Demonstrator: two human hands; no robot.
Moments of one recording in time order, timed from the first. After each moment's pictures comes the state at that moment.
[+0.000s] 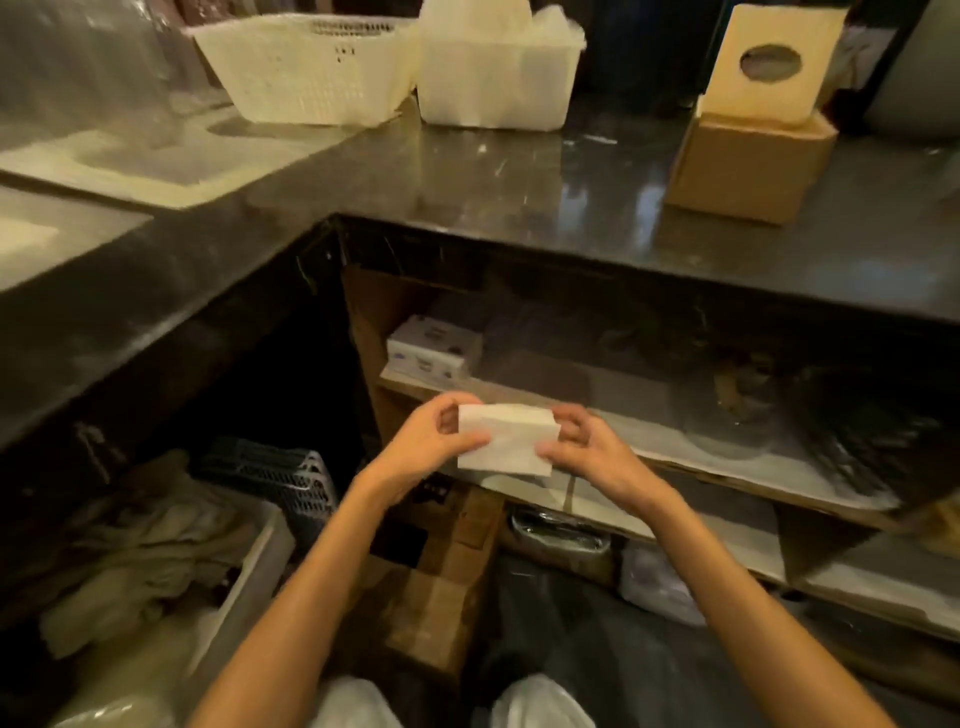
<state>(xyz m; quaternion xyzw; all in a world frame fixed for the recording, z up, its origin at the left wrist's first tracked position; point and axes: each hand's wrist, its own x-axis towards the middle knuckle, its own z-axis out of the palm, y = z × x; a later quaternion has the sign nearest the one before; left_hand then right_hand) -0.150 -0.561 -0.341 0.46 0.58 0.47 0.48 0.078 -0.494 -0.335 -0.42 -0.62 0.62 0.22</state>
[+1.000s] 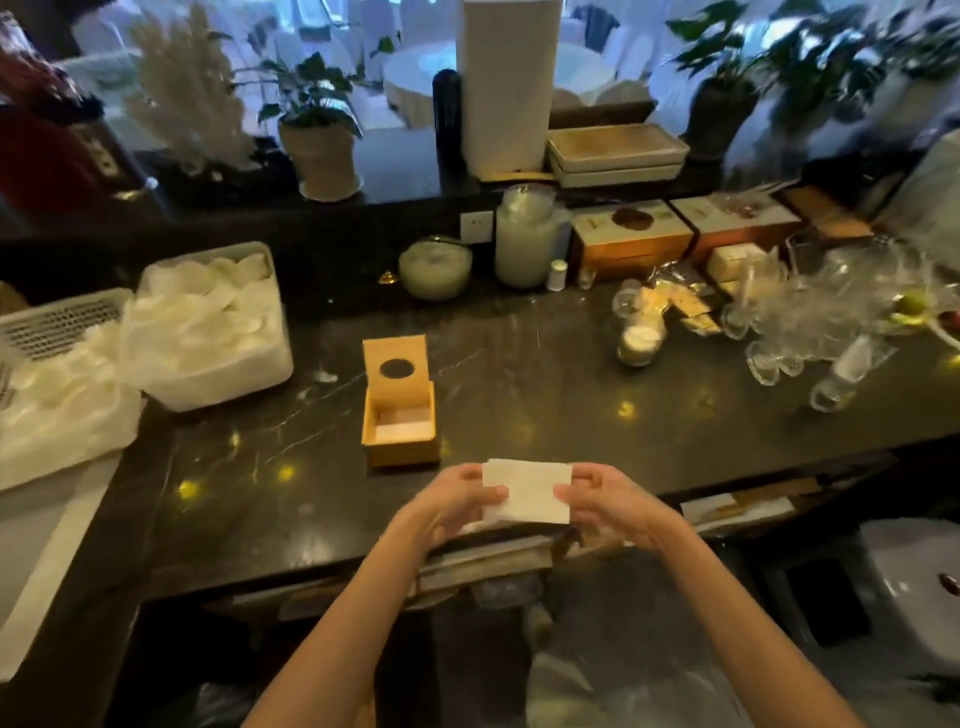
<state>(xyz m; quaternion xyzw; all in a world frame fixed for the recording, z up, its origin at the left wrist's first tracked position) 0.141 -0.417 0.057 0.38 0.53 0.18 0.73 0.382 -0.459 0.062 -0.56 -0.37 0.68 0.29</state>
